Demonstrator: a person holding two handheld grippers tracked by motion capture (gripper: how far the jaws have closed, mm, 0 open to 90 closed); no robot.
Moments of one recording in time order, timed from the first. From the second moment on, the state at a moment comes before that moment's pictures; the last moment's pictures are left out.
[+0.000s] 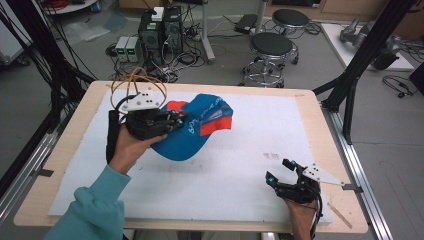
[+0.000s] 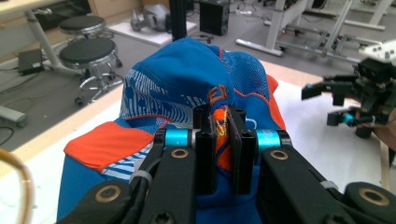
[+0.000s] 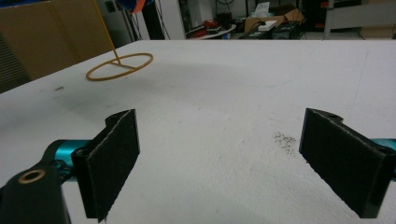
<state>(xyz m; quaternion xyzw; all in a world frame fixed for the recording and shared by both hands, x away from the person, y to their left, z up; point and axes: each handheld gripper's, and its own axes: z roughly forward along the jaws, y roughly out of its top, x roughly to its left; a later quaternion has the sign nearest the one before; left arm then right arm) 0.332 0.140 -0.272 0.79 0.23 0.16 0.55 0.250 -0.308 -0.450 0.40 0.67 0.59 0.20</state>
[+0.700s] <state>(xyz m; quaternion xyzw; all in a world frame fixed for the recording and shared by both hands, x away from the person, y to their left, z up) 0.361 0.188 -0.215 0.73 0.26 0.19 0.61 0.251 -0.307 -0.450 0.40 0.68 0.58 0.21</state>
